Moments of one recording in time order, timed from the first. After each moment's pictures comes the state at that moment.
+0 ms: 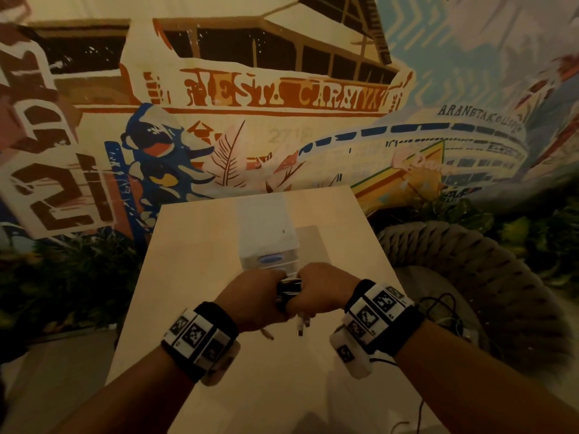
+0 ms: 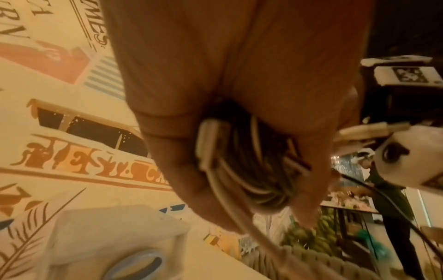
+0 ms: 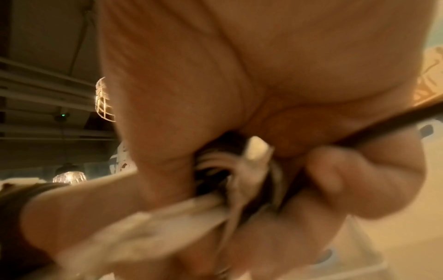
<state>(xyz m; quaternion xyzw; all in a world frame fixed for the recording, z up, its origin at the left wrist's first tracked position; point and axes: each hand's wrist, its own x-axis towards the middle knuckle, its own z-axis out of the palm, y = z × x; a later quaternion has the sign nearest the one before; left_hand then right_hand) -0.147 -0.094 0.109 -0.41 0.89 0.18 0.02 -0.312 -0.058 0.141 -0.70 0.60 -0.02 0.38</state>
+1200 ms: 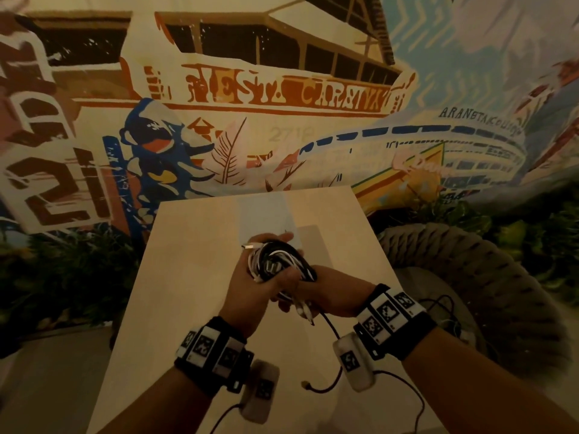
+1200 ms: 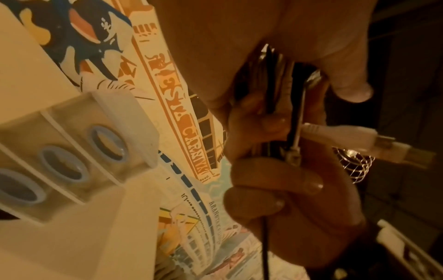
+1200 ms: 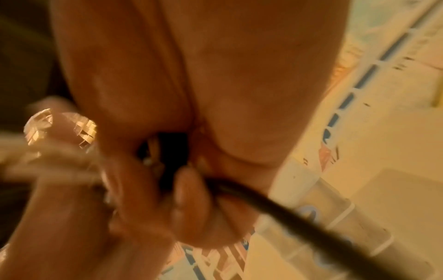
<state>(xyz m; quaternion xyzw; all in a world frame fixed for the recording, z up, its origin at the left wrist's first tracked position) -0.152 -0.075 0.109 -0.28 0.52 0.63 -0.50 -0.317 -0.051 0.137 -0.63 0.49 -0.20 0.56</state>
